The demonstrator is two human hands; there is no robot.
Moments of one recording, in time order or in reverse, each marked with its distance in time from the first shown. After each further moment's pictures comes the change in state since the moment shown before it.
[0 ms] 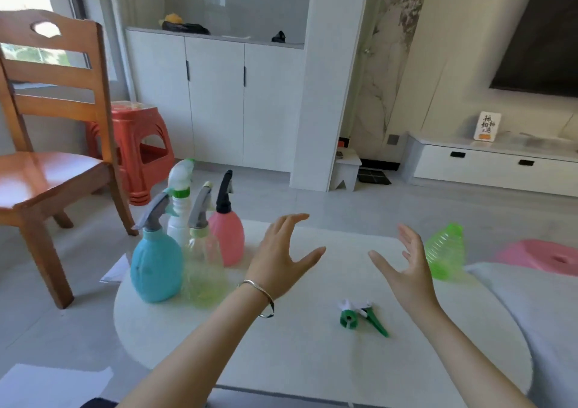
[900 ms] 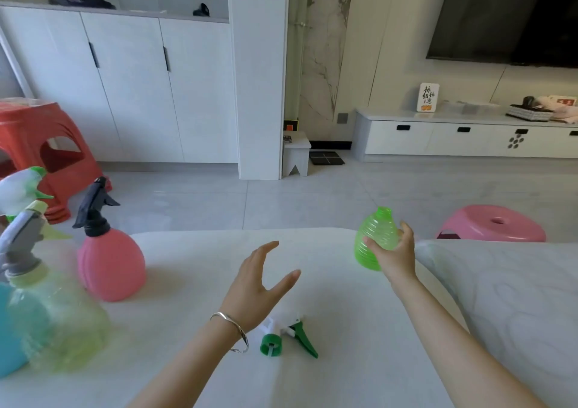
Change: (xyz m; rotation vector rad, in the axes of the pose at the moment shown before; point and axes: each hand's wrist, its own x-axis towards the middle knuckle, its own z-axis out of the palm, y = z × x) left_hand 0.030 0.000 0.136 -0.083 -0.270 -0.187; right_hand 0.101 0.148 -0.088 -0.112 0.351 0.357
